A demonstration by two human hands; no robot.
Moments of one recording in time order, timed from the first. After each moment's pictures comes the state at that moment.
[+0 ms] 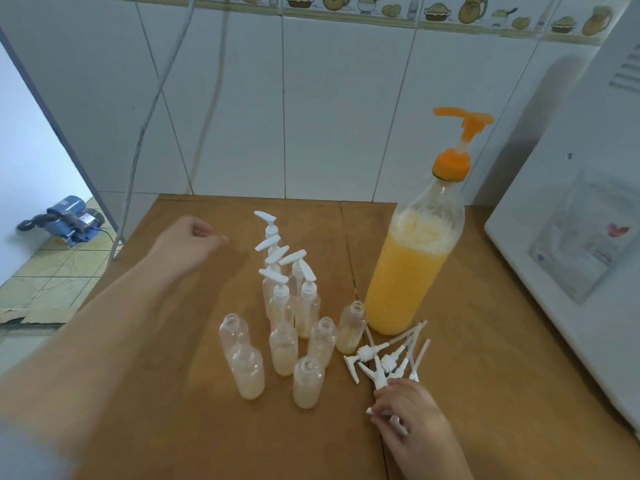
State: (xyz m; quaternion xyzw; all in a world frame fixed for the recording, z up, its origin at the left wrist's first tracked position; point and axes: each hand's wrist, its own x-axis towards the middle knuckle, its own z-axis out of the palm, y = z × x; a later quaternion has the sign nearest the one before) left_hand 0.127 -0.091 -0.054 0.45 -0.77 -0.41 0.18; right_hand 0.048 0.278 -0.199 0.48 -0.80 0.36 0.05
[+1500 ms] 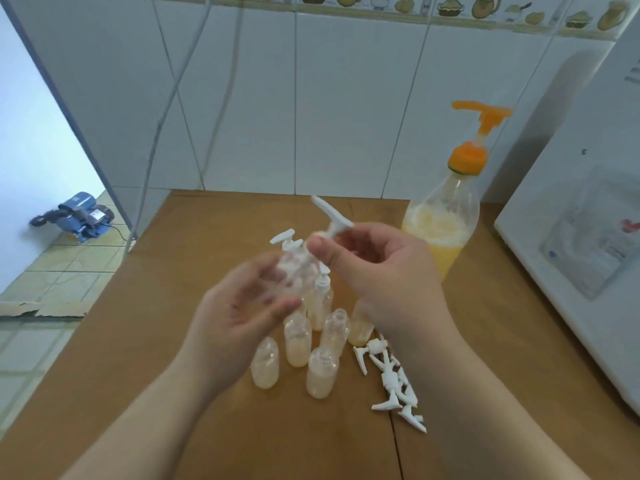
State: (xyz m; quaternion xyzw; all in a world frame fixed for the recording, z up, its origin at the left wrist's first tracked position) left_hand 0.193 0.030 -0.051 0.17 -0.78 -0.52 0.30; right_hand 0.088 0.165 0.028 0.25 -0.72 0.63 -0.17
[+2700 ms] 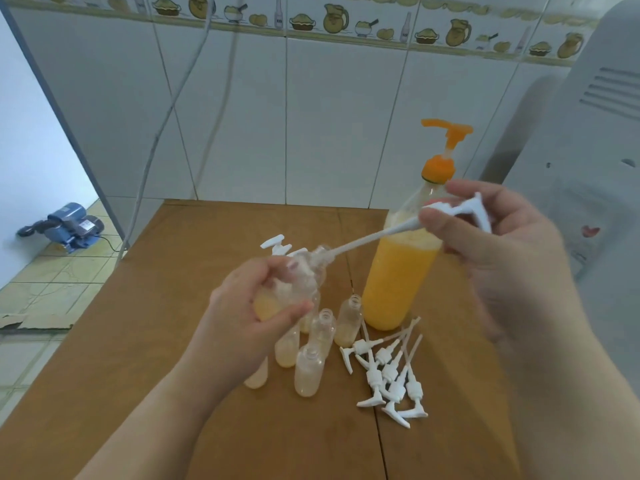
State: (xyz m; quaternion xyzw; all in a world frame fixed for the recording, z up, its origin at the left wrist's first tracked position) left_hand 0.194 0.058 -0.028 0.20 -0.84 -0.43 0.27; right_hand 0.056 0.235 0.064 0.21 -0.65 0.73 -0.05
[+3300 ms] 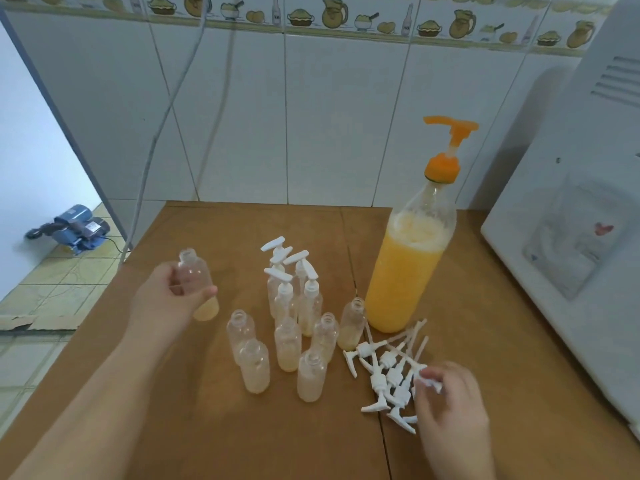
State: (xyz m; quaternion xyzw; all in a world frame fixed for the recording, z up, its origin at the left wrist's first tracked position) left_hand 0.194 -0.043 -0.076 0.47 -0.74 -0.41 0.26; right_hand 0.068 0.282 -0.152 0.24 -0.87 0.41 0.14
